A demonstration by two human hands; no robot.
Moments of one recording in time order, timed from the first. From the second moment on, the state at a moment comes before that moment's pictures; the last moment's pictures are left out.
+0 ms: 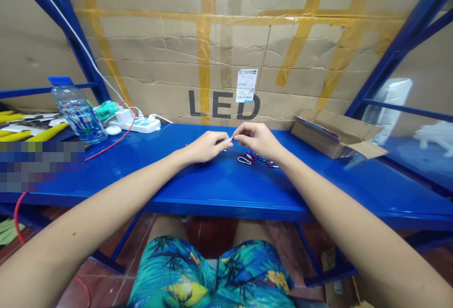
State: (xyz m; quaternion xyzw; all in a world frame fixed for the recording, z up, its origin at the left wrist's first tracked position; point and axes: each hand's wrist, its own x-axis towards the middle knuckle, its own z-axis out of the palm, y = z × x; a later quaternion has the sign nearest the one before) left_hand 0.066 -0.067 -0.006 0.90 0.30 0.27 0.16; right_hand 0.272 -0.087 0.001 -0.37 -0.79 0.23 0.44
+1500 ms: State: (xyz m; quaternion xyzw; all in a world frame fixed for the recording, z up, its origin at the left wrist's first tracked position) left_hand 0.073 -0.083 -0.002 0.92 0.28 0.28 0.00; right_hand 0.274 -0.093 0.005 -0.39 -0.83 0.24 0.31
